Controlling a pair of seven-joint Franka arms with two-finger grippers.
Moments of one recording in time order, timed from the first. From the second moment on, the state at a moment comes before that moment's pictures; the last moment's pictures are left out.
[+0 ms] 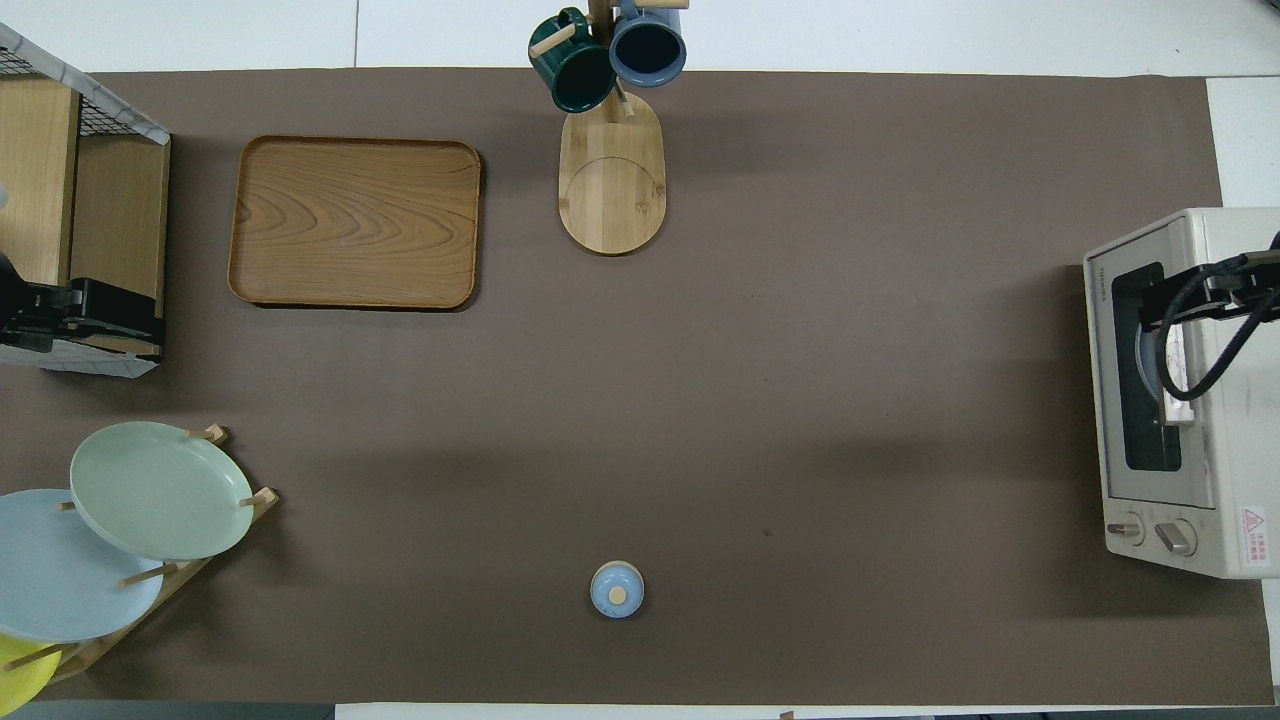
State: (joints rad) left arm 0.01 -0.05 -0.06 -1.67 -0.03 1.57 -0.02; right arm 0.04 0.02 -0.10 -1.60 -0.08 1.54 -0.10
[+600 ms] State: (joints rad) left arm 0.01 -0.05 -0.06 -1.67 -0.03 1.57 -0.02; right arm 0.03 0.02 -0.09 -1.60 -0.08 1.54 -0.09
